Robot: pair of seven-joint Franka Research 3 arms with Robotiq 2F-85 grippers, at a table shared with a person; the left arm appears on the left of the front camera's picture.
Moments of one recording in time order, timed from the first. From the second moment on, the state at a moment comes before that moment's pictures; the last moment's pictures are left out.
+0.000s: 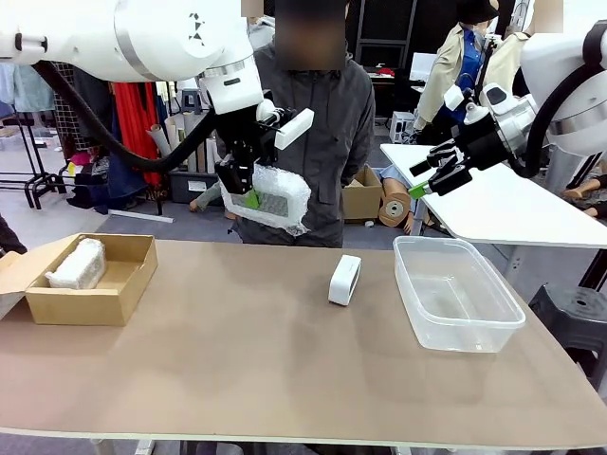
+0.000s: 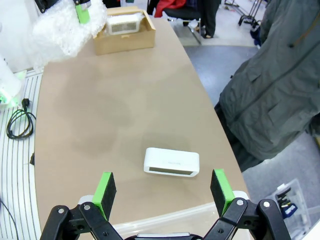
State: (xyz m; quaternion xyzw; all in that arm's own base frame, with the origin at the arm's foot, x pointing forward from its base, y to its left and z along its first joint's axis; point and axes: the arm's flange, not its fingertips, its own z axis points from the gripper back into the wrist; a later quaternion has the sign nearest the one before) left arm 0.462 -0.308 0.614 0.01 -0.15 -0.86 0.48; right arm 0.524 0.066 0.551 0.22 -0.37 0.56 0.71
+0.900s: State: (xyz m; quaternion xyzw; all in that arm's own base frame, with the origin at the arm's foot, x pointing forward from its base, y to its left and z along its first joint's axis) left arm 0.480 -0.159 0.631 0.07 -0.14 -0.49 0.86; right arm 0.524 0.066 0.551 0.22 -0.37 0.56 0.71
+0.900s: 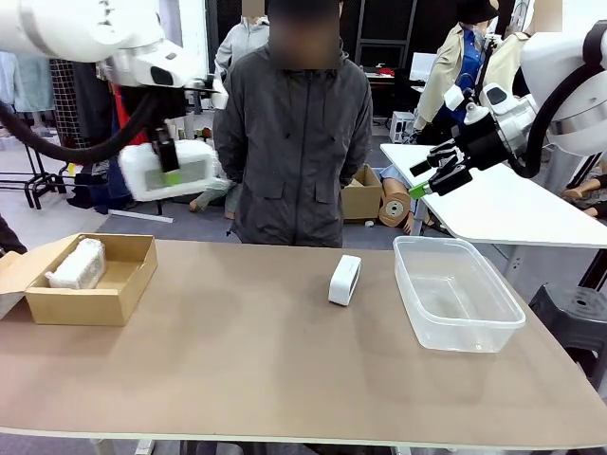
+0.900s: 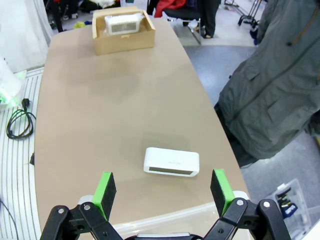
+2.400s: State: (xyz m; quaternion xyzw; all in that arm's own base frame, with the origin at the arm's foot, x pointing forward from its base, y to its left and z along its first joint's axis) left arm 0.486 -0.053 0.563 0.11 -0.12 -0.18 0.97; right arm 0.524 0.066 0.551 0.22 -0.37 0.56 0.71
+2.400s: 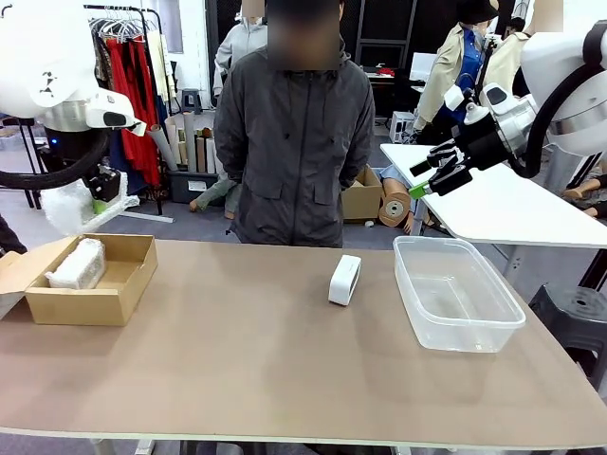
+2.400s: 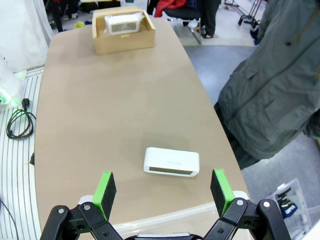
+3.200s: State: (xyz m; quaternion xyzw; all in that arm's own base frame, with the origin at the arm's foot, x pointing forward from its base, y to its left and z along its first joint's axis) left arm 0.558 -0.027 0.494 0.08 -0.12 0.05 0.99; right arm 0.524 0.066 0.551 0.22 -0.37 0.56 0.71
